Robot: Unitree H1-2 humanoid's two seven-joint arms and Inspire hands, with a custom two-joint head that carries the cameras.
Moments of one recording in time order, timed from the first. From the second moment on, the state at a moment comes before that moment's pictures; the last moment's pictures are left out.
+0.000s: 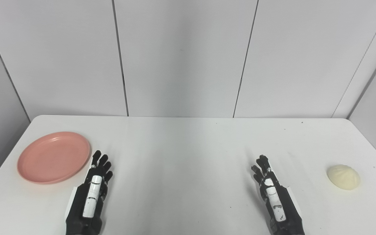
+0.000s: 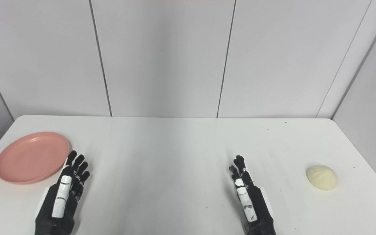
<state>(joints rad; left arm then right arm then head) -0.02 -0.01 0.03 -0.20 -0.17 0.11 -0.04 -0.02 -0.10 -0.06 -0.09 0.13 -0.08 0.12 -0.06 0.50</state>
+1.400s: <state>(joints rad) -0.02 -0.03 0.01 -0.19 -0.15 0.12 -0.04 -0.02 -0.12 -0.07 -0.08 0.18 -0.09 0.14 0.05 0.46</state>
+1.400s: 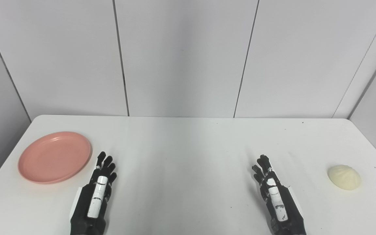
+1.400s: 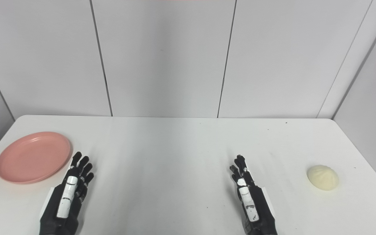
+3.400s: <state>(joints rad) -0.26 -0.04 0.06 -0.13 -0.16 -0.05 0.00 -0.05 -0.16 -0.09 -0.01 0.20 -0.17 0.18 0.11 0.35</state>
